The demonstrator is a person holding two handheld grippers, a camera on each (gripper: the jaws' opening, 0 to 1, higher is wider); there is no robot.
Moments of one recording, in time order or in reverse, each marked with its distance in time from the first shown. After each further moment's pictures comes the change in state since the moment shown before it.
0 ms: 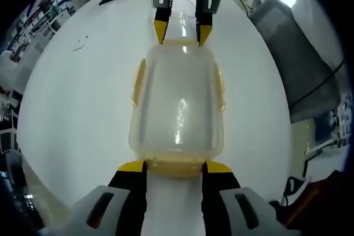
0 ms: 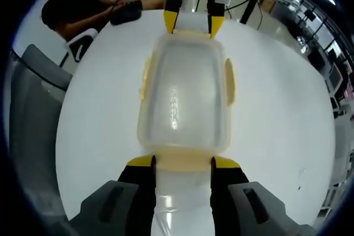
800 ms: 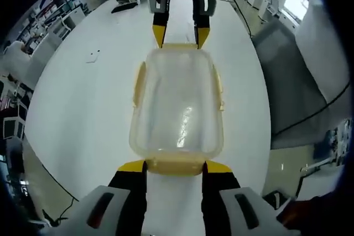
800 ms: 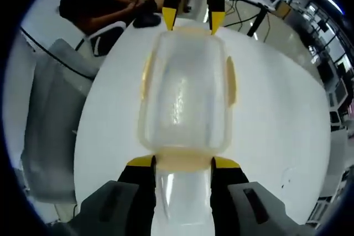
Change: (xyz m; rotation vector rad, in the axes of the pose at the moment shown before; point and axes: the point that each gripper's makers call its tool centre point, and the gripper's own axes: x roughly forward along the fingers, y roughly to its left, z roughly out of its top) left arm -0.049 -0.030 0.057 -0.090 -0.036 0.040; right arm -0.066 0.001 -0.013 -0.095 0.037 0.066
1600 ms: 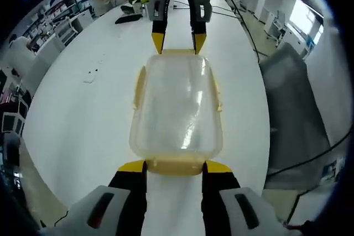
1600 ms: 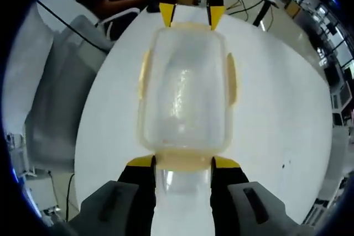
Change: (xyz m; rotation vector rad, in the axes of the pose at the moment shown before) left arm 0.021 -0.012 0.074 -0.070 -0.086 0.015; right arm -0.030 -0.003 -0.072 -0.052 0.059 0.046
